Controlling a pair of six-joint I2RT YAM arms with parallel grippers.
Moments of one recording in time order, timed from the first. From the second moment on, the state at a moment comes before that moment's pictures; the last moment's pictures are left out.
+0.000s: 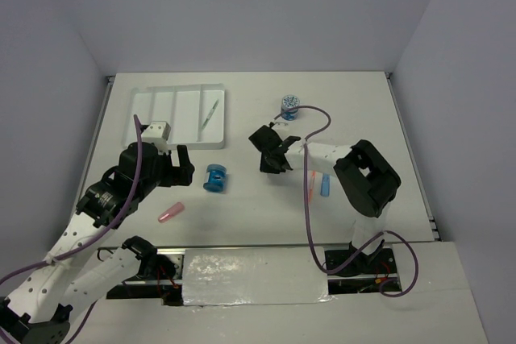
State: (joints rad) left arm -0.50 0.72 0.88 -0.74 -0.22 -0.36; right arm 0.75 1.84 1.13 -0.38 0.31 0.76
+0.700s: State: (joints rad) left arm -0.50 0.70 0.87 -0.74 -0.21 -0.35; right arm 0.75 1.85 1.20 -0.69 0.44 1.77
